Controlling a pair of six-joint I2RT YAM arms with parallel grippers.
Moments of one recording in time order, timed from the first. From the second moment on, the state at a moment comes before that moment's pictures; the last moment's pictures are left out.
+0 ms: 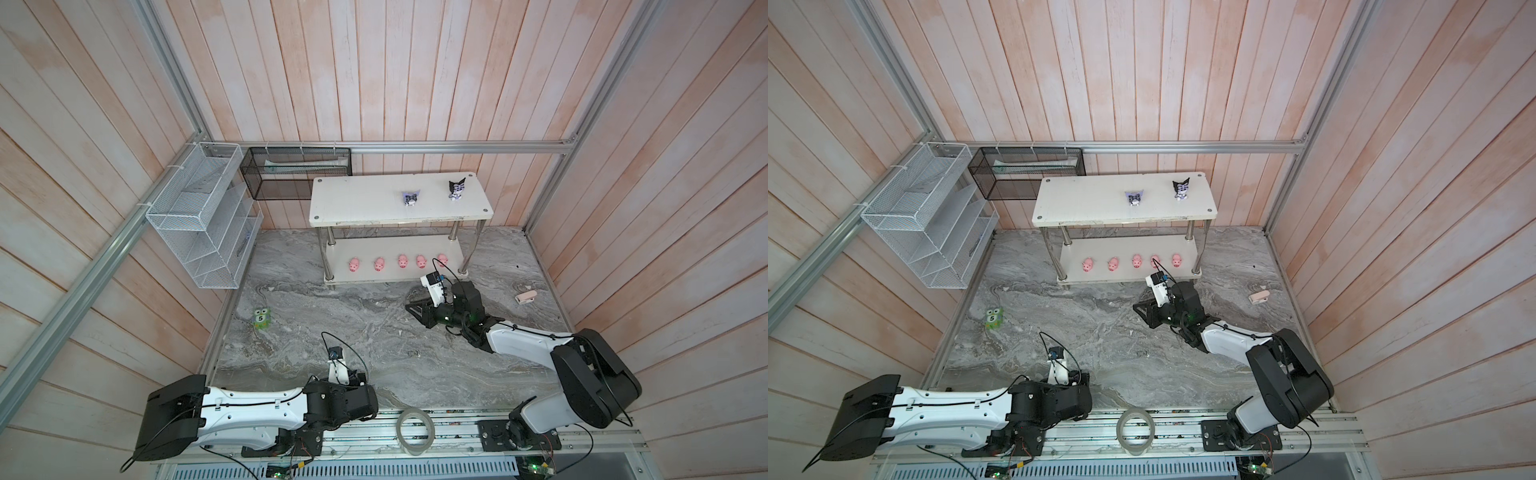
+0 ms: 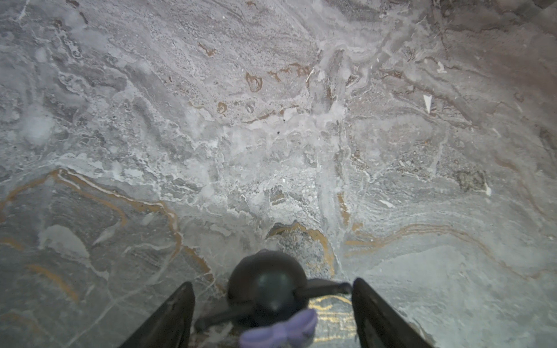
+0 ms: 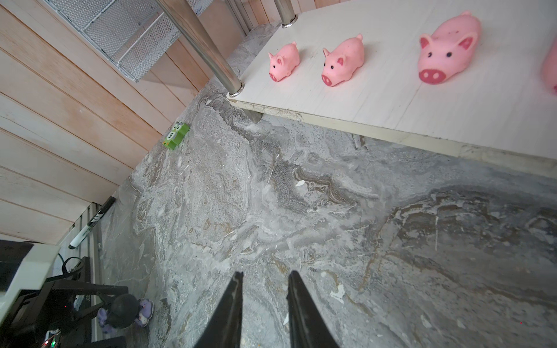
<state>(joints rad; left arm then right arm) -1.37 1.08 0.41 -0.56 -0.66 -1.37 0.56 1.50 0.64 0.40 -0.48 0.34</state>
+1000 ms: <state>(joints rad) -1.28 1.14 0.39 -0.47 -0.64 -1.29 0.52 1.58 0.66 0.44 -0.55 0.37</state>
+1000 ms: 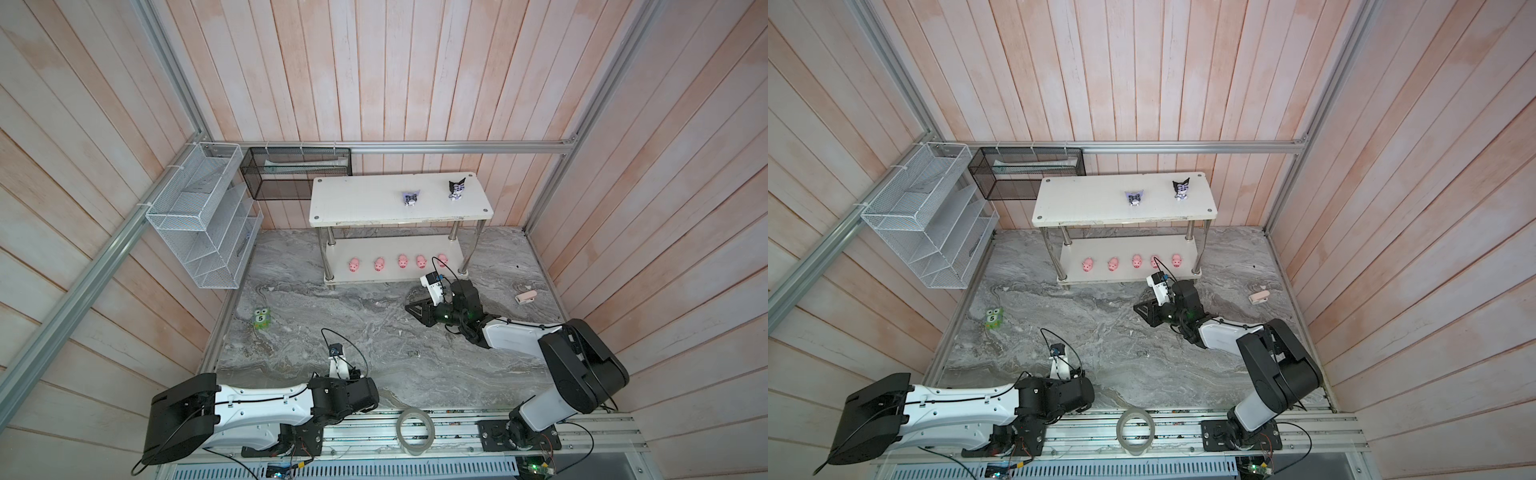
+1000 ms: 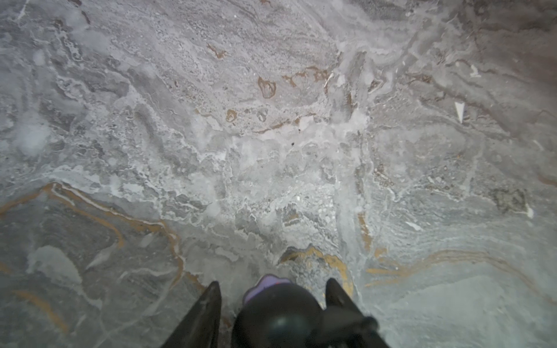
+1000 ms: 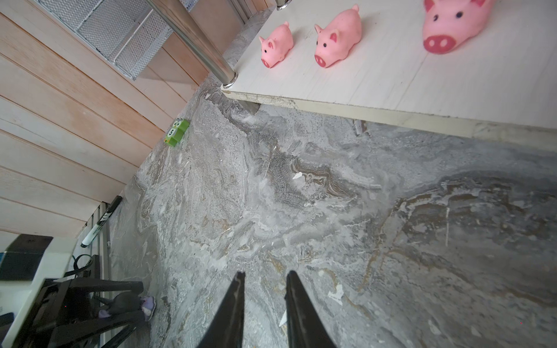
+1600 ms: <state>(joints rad) -1.28 1.09 0.39 -0.46 -0.63 -1.25 0.51 1.62 0.66 0.46 -0.57 0.37</state>
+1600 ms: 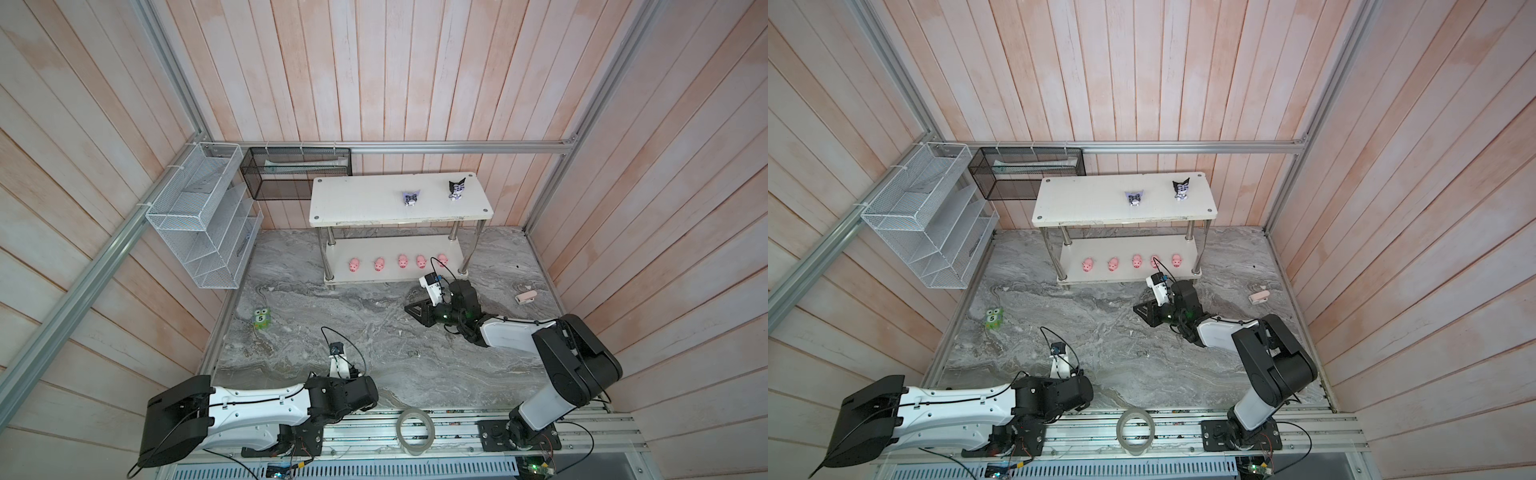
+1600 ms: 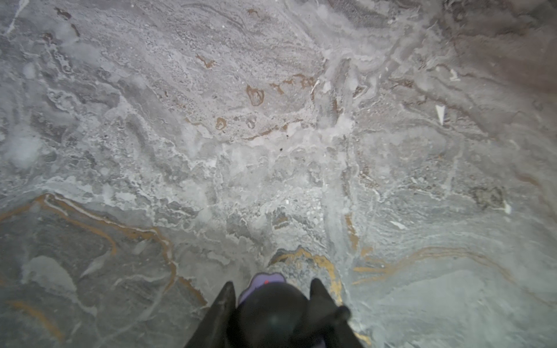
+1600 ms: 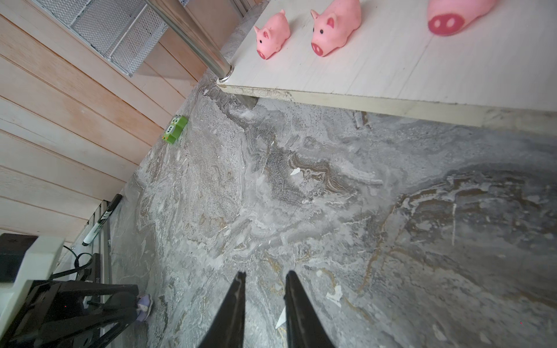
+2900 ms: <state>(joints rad) -0.91 0.96 0.95 -0.57 -0.31 -0.45 0.51 1.62 0.67 0.47 -0.59 0.36</state>
